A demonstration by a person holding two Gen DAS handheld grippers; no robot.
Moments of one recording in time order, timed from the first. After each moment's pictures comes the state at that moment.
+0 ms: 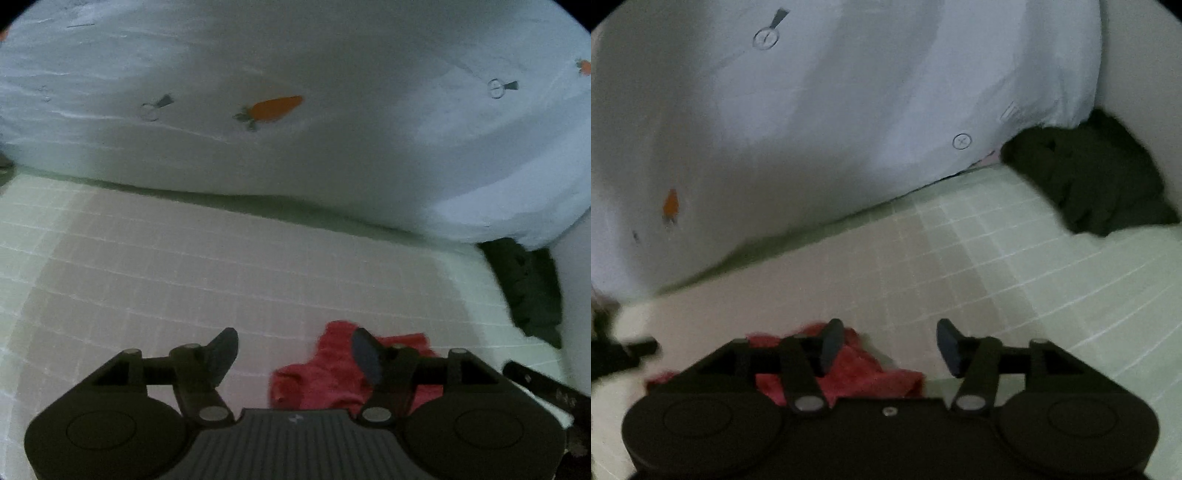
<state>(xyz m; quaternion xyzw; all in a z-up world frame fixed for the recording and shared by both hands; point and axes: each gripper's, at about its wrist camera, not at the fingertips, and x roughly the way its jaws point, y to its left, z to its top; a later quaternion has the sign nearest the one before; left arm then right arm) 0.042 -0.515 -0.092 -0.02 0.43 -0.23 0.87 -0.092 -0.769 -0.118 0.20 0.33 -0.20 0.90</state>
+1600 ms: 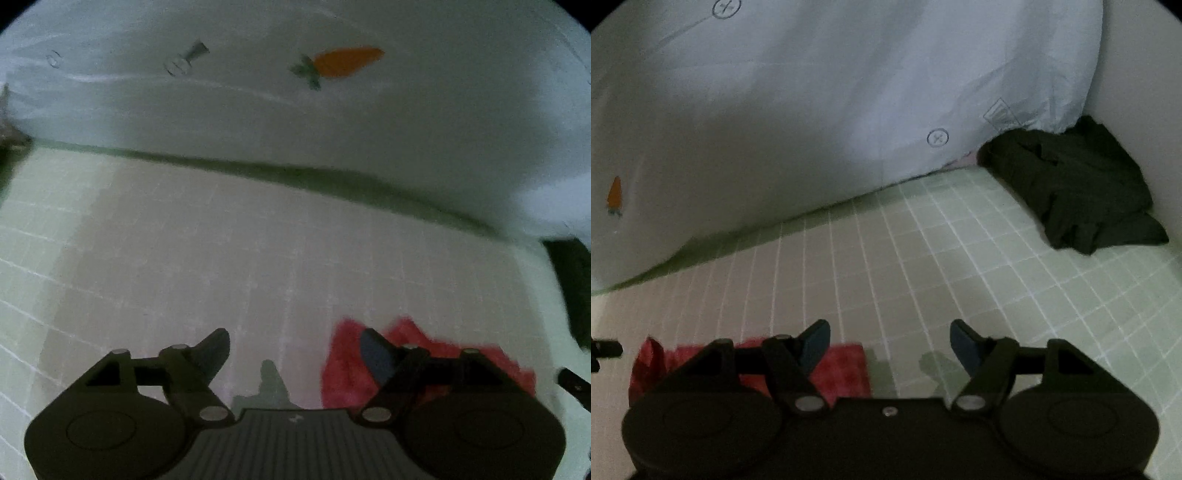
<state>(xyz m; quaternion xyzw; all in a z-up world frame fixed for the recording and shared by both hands) 0.101 -0.515 -0.124 0.00 0.49 -0.18 0.85 -0.056 -0.795 -0.143 0.17 0.35 -0.25 0.89</state>
